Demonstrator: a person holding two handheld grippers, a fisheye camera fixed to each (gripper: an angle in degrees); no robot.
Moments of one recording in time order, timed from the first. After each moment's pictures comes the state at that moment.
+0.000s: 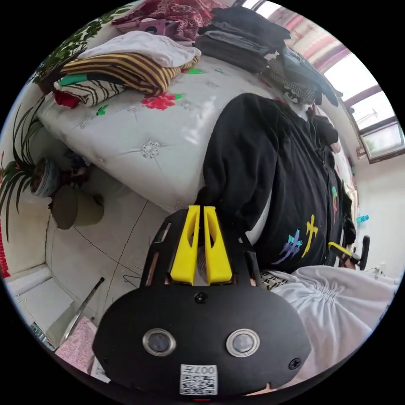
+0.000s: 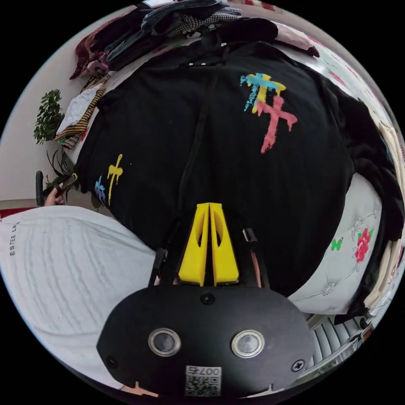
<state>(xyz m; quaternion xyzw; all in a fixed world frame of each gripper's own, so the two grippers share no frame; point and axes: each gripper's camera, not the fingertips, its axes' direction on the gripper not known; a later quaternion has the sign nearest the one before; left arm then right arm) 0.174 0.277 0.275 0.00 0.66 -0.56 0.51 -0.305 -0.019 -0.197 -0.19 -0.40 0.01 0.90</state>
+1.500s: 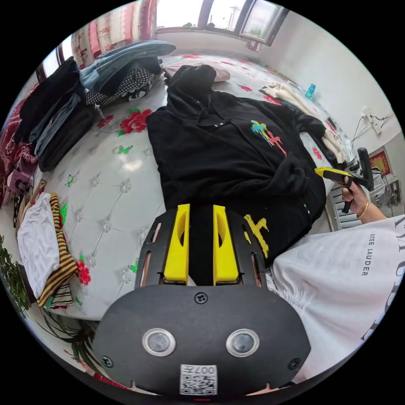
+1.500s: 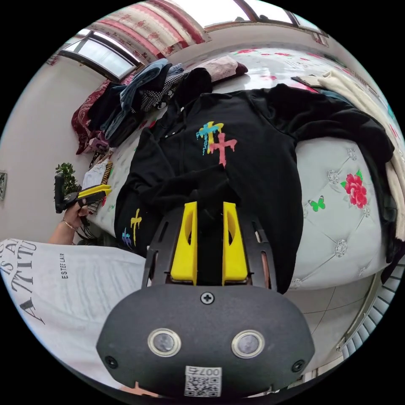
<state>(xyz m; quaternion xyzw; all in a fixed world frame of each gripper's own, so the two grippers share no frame) 0.003 0.007 -0.019 0.27 0.63 -0.25 0.68 -0.239 0.058 -0.230 -0.11 -0.41 0.22 0.88</state>
